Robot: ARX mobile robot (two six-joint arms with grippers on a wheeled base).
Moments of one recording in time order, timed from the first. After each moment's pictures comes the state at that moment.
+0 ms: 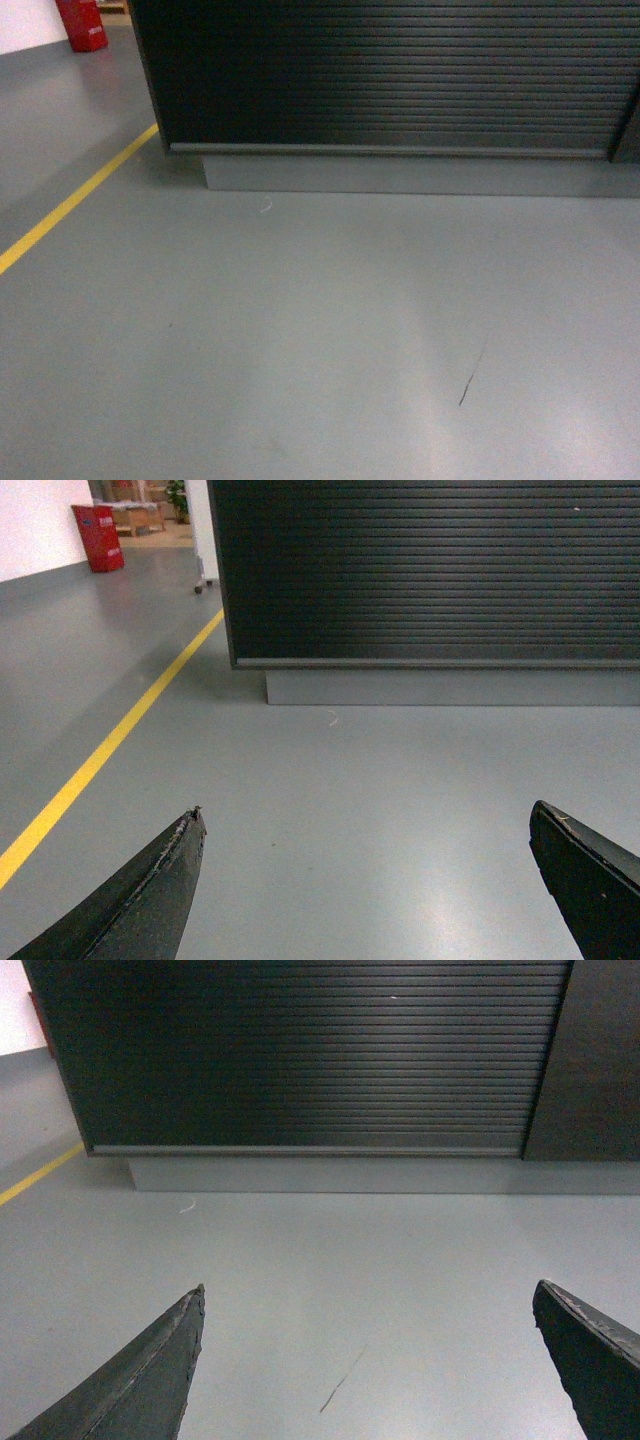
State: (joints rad) left arm 0.00 0.01 0.01 0.00 0.00 -0.01; right arm 0.00 0.00 0.01 0.00 0.00 0.00
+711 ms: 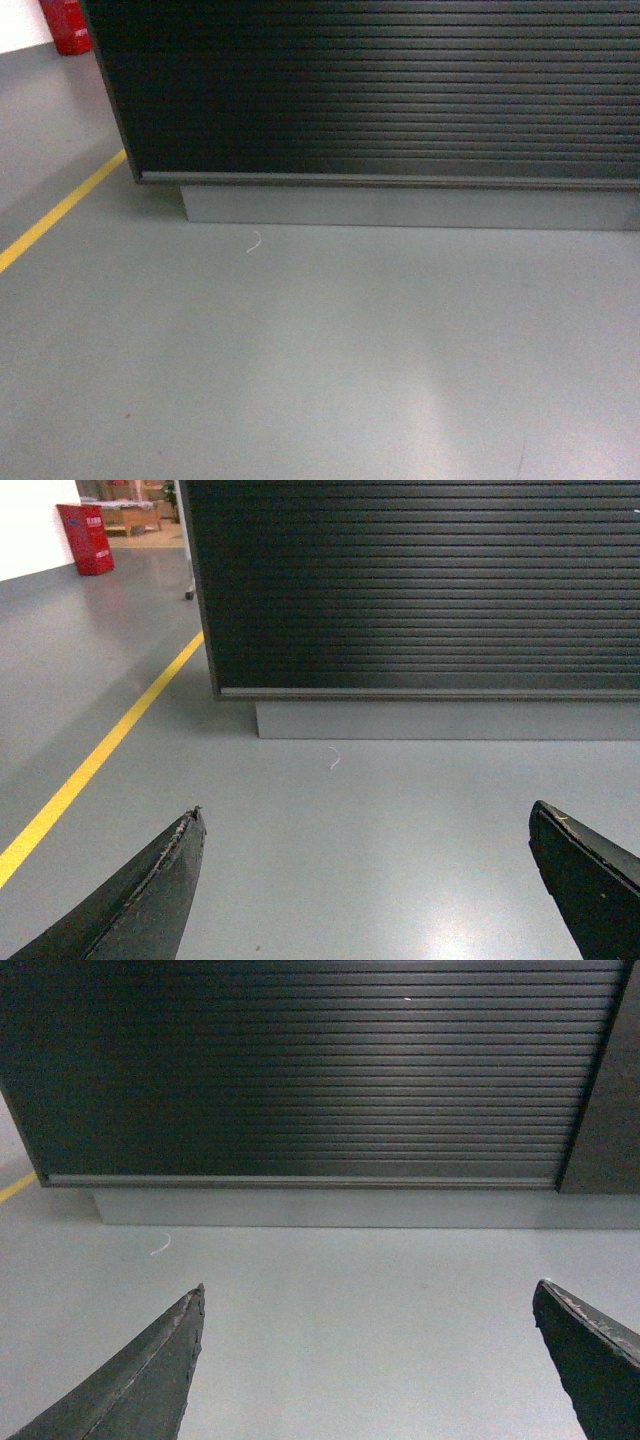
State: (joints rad) left arm 0.00 0.01 0.01 0.00 0.00 -0.01; right arm 0.00 0.00 0.01 0.00 0.00 0.00
